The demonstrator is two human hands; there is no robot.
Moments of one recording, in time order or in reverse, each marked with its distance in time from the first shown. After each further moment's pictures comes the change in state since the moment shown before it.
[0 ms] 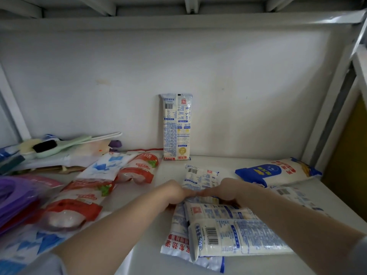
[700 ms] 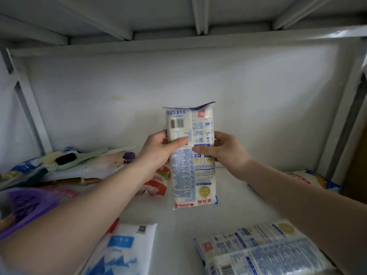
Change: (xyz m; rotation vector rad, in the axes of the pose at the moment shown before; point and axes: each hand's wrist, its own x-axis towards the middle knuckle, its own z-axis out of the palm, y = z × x) left_hand -0.041 0.032 -0.100 -0.553 0.311 0.674; right_hand -0.011 -0.066 -0.046 0.811 0.208 -0.709
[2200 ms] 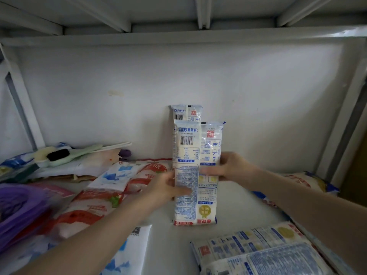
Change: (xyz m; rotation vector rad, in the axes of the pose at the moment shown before) left_hand -0.019 -0.083 0.008 0.051 -0.249 -0.284; right_hand -0.005 0.028 -0.023 -0.238 -0.234 0.206
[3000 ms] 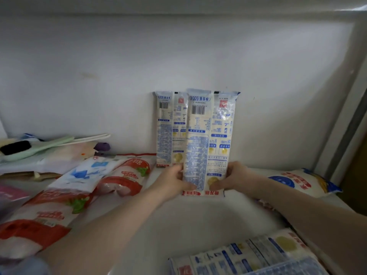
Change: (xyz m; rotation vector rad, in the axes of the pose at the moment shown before) left_hand 0.076 -0.019 0.050 0.139 -0.011 0.089; right_hand 0.037 0.086 -0.042 -0.137 0.055 0.101
